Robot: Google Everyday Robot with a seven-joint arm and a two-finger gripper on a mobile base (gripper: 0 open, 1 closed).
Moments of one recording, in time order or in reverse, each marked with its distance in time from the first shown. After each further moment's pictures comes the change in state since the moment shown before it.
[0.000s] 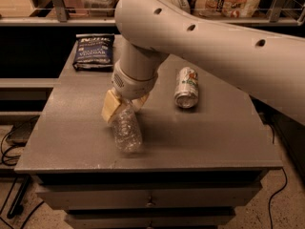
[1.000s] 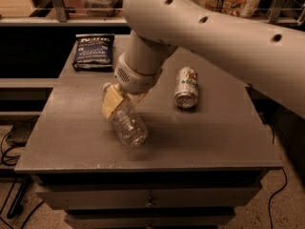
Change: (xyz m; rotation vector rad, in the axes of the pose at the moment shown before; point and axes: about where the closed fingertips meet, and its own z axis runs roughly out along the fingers) arm -0.004 0.002 -0.018 -0.037 -0.040 -0.047
